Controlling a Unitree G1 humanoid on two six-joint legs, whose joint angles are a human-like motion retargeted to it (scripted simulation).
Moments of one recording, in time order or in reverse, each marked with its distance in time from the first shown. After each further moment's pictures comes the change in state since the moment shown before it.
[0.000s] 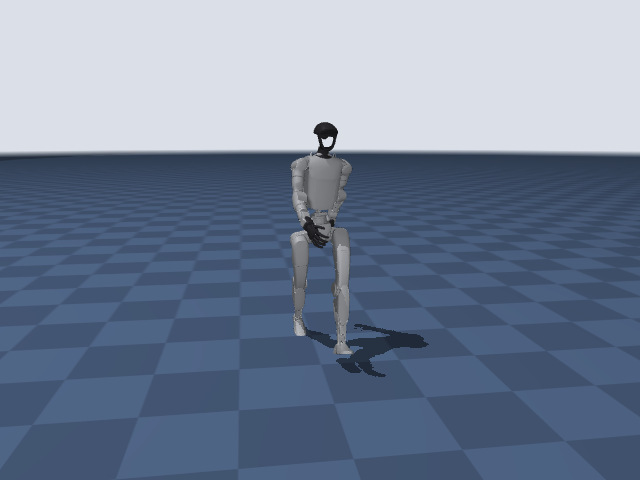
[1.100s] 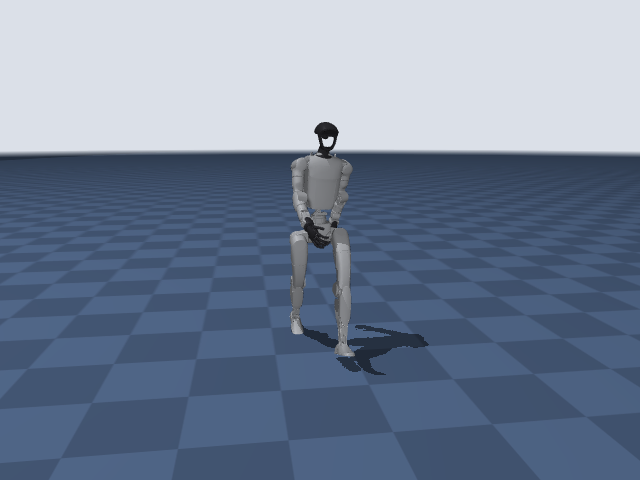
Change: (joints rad) left arm -0.060 0.017 0.032 0.000 -0.005 0.033 -0.075; right arm 0.022 0.052 0.000 -0.014 0.047 0.002 0.003; waist 0.014 0.007 0.017; left_leg -0.008 0.071 0.028 0.105 -0.013 -0.029; right_leg 0.027 -0.004 0.061 0.023 0.051 -0.032
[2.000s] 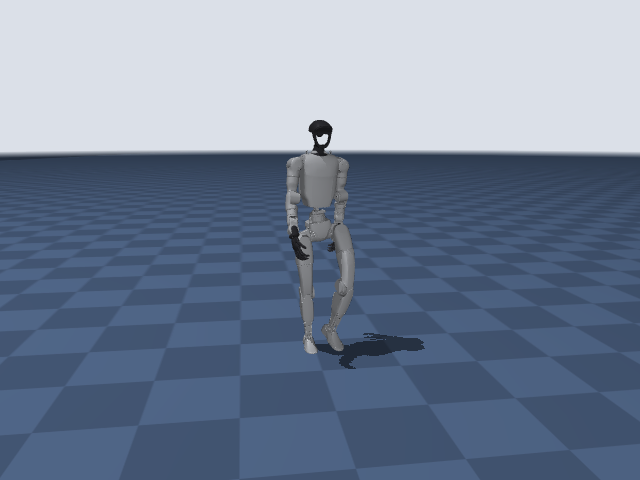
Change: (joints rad) left arm -0.132 -0.001 -0.081 -0.081 0.097 0.010 -0.040; right arm 0.227 -0.006 0.036 0.302 0.046 0.005 0.038; waist -0.161 -0.076 -0.036; left_leg 0.168 -0.037 0.168 0.482 0.043 0.144; right_leg -0.378 -0.120 -0.146 0.050 -0.092 -0.090
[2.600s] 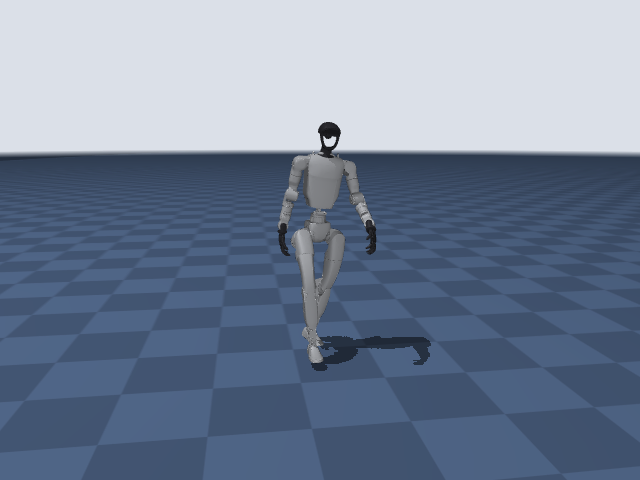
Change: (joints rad) left arm -0.552 0.186 -0.095 -0.480 -0.136 -0.137 -0.138; right arm 0.329 0.024 -0.171 0.188 -0.245 0.023 0.053; waist -0.254 0.096 -0.014; left_leg 0.516 -0.025 -0.226 -0.647 -0.177 -0.012; right_leg -0.533 -0.051 -0.124 0.296 0.088 0.077
